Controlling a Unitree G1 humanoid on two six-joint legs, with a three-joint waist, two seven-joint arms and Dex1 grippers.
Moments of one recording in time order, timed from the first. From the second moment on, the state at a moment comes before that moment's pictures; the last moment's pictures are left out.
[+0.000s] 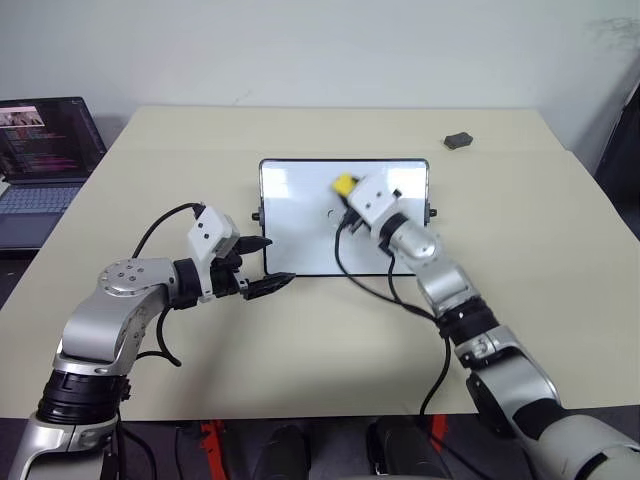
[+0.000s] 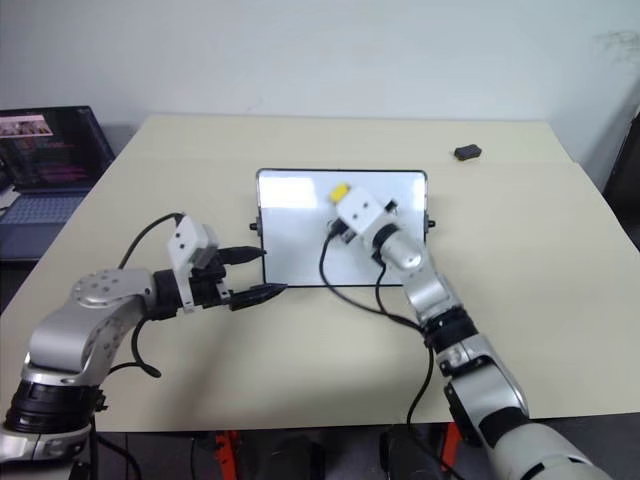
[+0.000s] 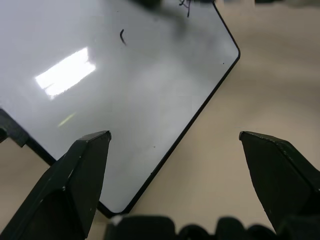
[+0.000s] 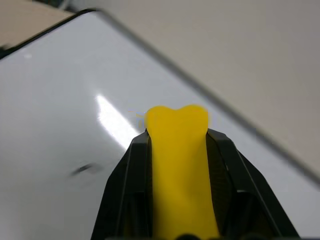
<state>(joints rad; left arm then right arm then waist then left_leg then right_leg) -0.32 0.76 0.05 -0.19 -0.46 0.58 -0.93 -0.86 -0.13 0.22 0.52 -0.21 -0.07 0.23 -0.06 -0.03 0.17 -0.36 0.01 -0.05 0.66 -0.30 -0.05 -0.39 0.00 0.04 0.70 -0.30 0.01</state>
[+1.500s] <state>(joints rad) -0.32 0.76 0.06 -0.22 -0.47 0.61 -0.91 -0.63 -0.13 0.37 0.35 -0.21 0.03 0.51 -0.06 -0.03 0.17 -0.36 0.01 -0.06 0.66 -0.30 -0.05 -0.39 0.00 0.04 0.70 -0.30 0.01</state>
